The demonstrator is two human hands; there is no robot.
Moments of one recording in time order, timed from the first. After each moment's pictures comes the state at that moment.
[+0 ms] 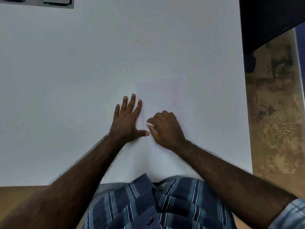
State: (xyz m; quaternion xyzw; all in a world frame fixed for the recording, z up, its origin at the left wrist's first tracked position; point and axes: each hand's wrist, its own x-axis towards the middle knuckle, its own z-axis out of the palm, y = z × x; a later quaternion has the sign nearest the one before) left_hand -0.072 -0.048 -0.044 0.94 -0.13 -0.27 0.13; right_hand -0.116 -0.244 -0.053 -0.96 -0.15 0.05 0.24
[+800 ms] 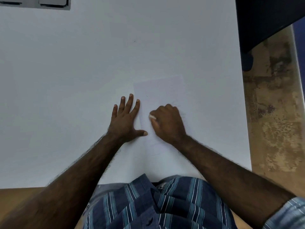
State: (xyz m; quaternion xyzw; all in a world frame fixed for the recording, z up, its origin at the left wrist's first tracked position) left_hand -0.071 -0.047 -0.045 0.94 -0.13 -0.27 0.14; right_hand -0.101 -0.254 -0.055 -0.97 -0.11 0.00 0.22
